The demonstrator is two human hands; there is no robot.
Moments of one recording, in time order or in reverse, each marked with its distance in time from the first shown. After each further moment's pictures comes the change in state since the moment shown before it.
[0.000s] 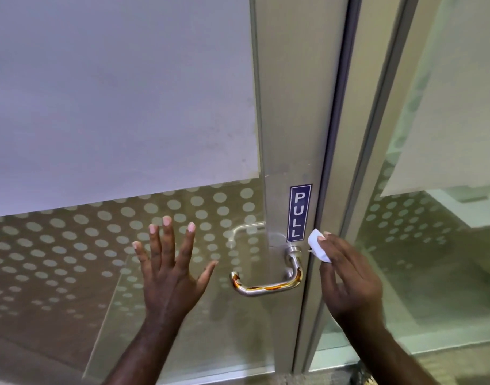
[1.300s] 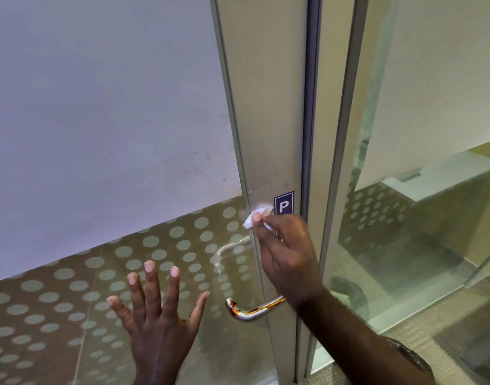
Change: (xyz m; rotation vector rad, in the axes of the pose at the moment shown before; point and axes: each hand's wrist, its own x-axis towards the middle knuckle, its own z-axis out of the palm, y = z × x) left_hand -0.008 -0.012 0.026 -0.086 0.165 0.082; right_hand 0.060 -0.048 0.072 -0.165 0.134 -0.107
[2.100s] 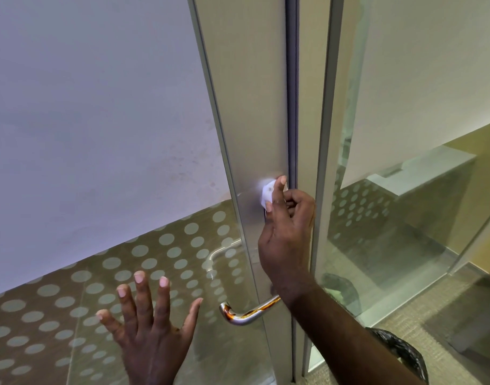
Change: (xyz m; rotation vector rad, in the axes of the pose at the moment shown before) left_hand -0.001 -0.006 0.007 0.048 0.009 0.026; right_hand 0.020 -0.001 0.011 -0.060 0.061 0.398
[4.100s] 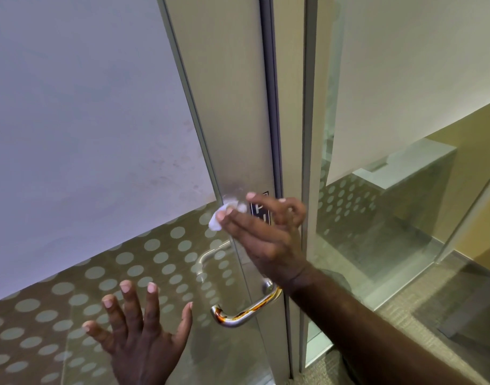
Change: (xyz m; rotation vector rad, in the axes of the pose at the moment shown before) left_hand 0.012 0.004 -0.006 0.022 -0.028 0.036; right_hand 0.015 0.010 -0.015 -0.152 0.130 -0.638
